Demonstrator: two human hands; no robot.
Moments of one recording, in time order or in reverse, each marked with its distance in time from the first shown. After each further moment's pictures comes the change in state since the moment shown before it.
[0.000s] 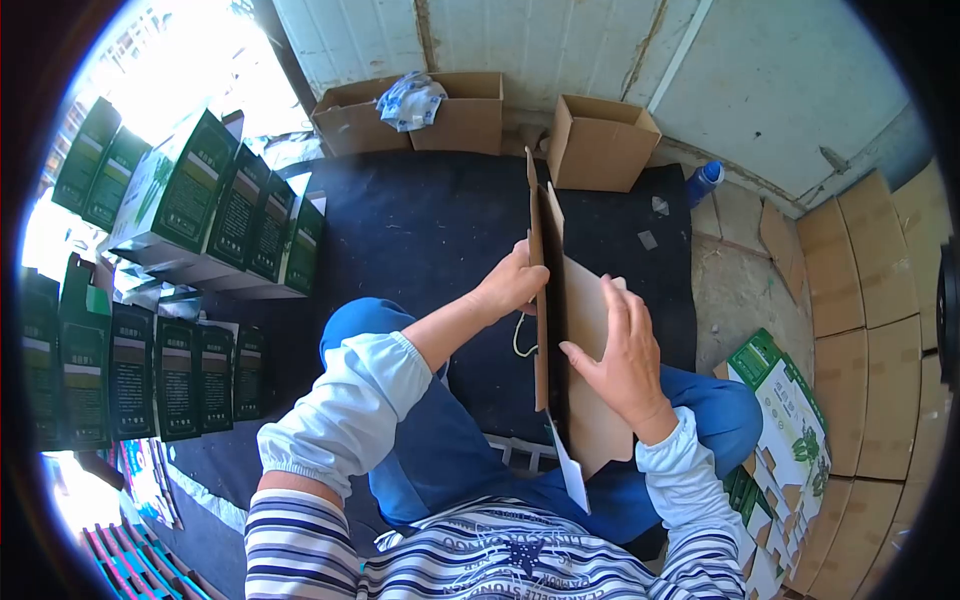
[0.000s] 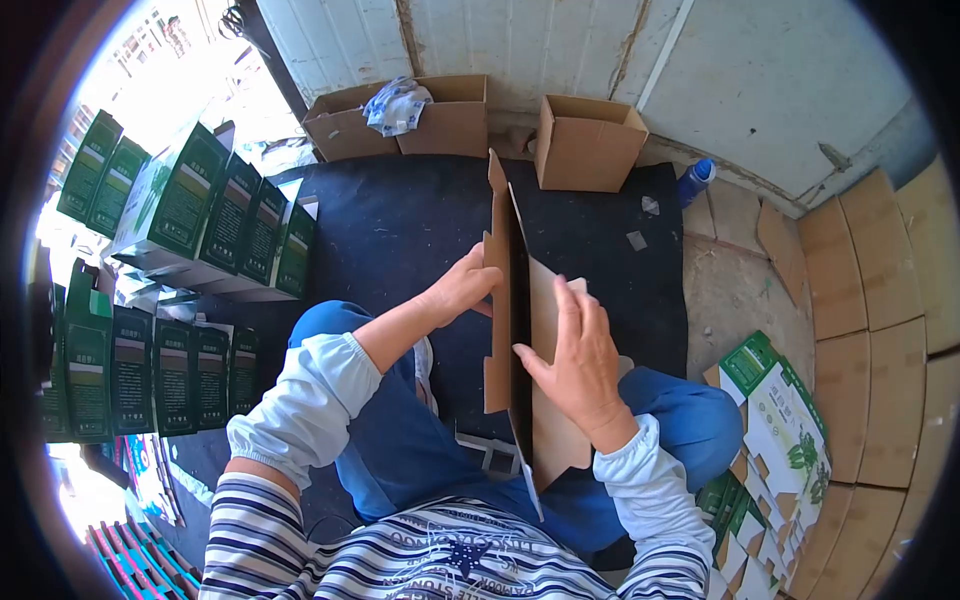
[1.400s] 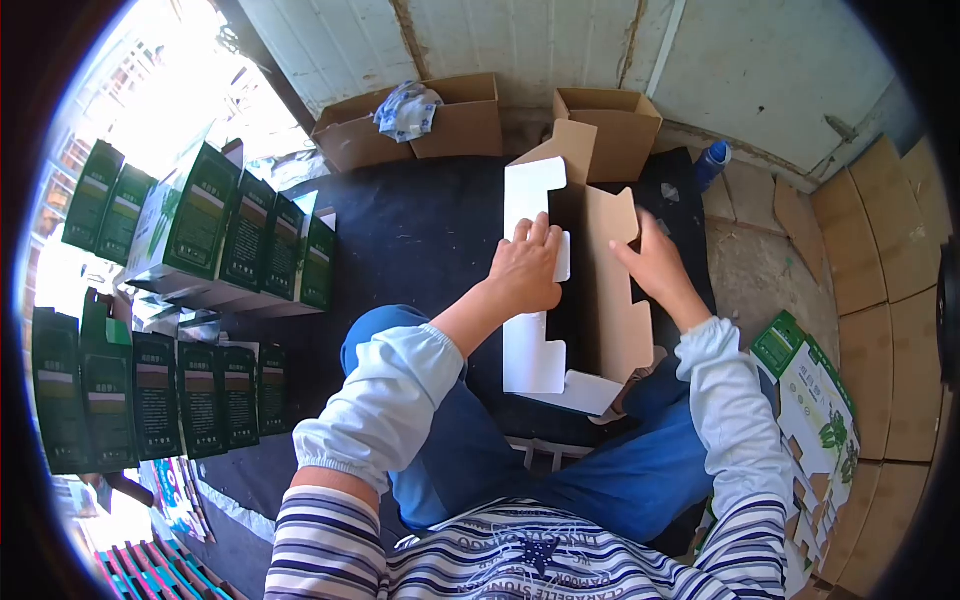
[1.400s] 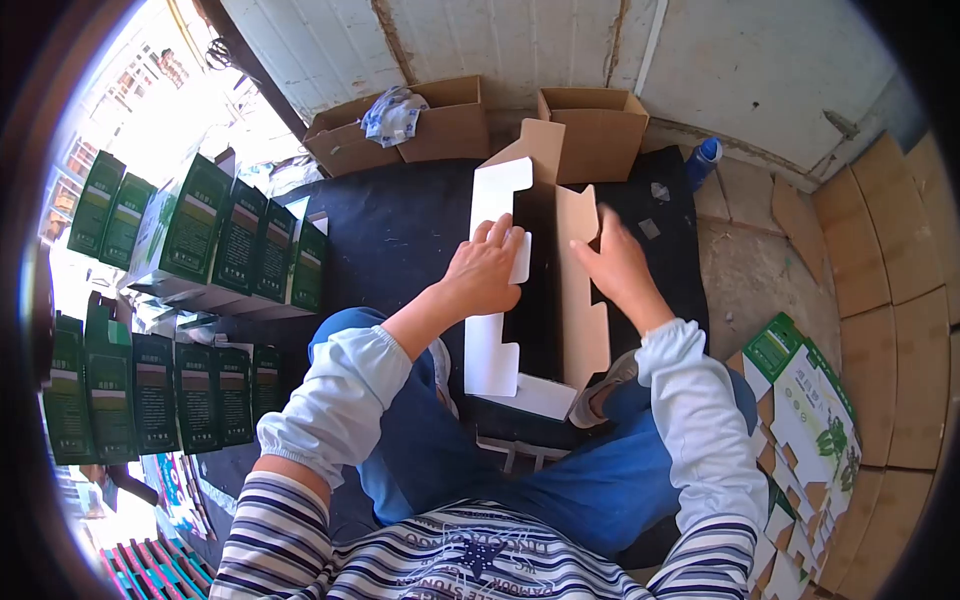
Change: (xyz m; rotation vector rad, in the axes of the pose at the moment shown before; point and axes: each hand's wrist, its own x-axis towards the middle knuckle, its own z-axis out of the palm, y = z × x) left_hand 0.023 0.006 0.010 1.332 0.136 0.370; right_hand 0.077 0.104 0.025 0.245 0.055 0.218
